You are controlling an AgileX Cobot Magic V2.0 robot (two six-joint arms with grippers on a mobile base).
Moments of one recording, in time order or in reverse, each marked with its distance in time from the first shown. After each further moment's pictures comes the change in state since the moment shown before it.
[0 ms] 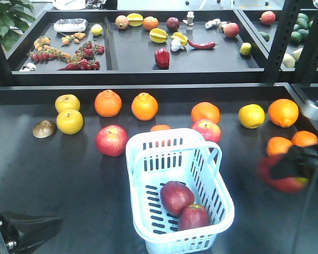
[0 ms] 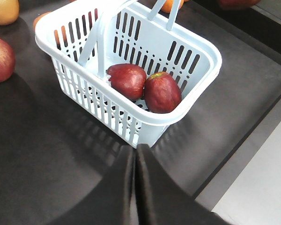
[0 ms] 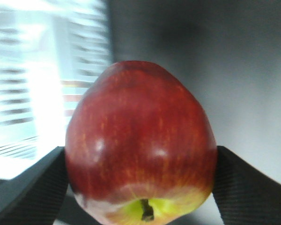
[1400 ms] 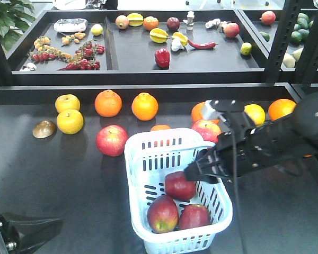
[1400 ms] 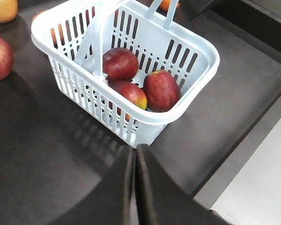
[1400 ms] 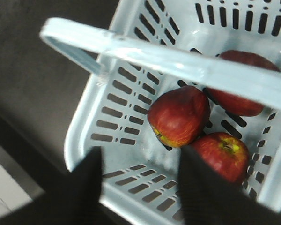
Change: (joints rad) left arm 0.000 0.000 0.000 0.000 0.008 0.000; right arm 0.536 0.002 0.005 0.128 -0.283 0.025
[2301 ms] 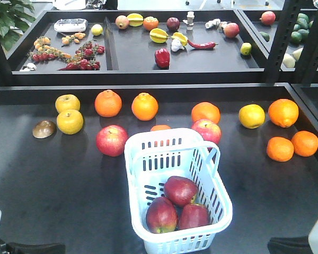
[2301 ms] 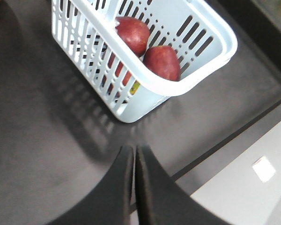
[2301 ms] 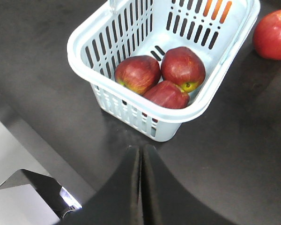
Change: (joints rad) left arm 0.000 0.000 0.197 -0.278 -0.120 -0.021; right arm 0.000 -0.920 0.568 -0.270 -0.041 -0.048
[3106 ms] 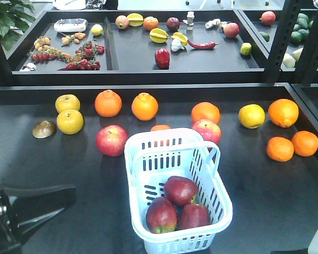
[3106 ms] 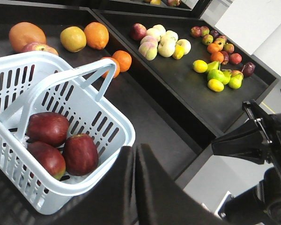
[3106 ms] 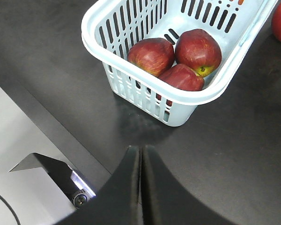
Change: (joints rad) left arm 0.000 0.000 -0.310 -0.166 0.120 0.072; right arm 0.000 -0.012 0.003 0.002 0.070 0.000
